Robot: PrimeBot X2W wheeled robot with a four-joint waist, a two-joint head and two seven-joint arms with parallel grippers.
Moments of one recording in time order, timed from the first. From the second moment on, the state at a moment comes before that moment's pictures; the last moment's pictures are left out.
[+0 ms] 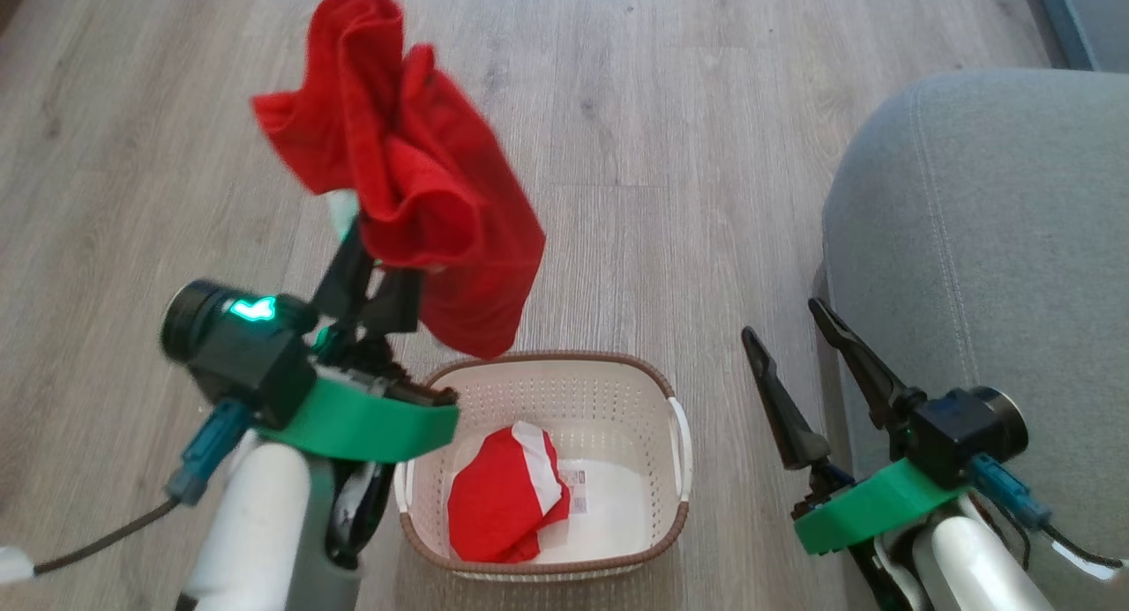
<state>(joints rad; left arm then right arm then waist) -0.23 0.05 -0.25 -0.15 -0.20 -0.03 -0.25 -0.07 -0.18 0.27 0.07 0.22 0.13 -0.26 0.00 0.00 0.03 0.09</state>
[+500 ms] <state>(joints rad) -0.27 0.05 -0.34 -0.10 -0.17 -0.10 -0.25 -0.09 -0.25 0.43 -0.09 0.26 0.13 -0.26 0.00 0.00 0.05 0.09</state>
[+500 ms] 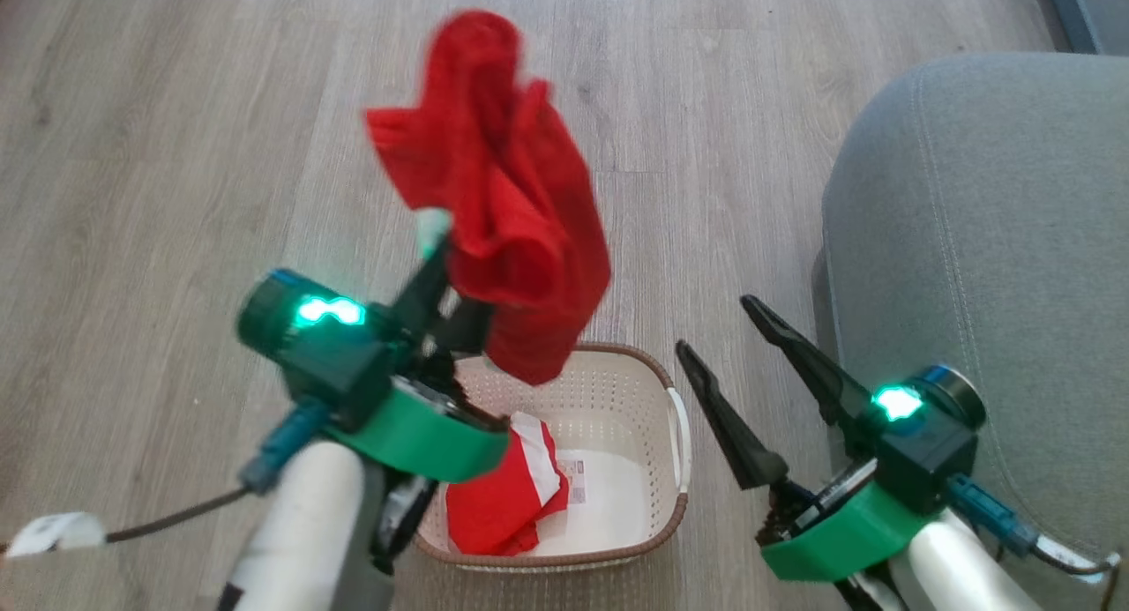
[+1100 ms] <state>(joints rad) -0.31 0.05 -0.56 -0.01 -0.15 -0.13 -0.25 -0.22 -0.32 0.57 -0.01 0.21 0.13 -0.26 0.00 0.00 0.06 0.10</state>
